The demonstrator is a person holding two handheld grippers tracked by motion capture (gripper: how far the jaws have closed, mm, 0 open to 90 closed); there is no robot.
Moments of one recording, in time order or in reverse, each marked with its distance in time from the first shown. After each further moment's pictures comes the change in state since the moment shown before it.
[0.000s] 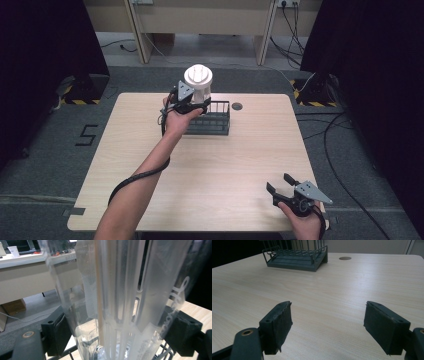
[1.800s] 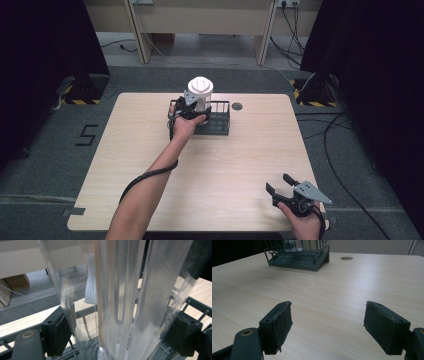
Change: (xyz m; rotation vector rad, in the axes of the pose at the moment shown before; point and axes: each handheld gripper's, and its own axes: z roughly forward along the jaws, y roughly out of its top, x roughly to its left) left arm -0.001 -0.047 0.035 0.134 0.056 -0.058; right arm 0.002 0.000 0.000 0.005 0.012 -0.003
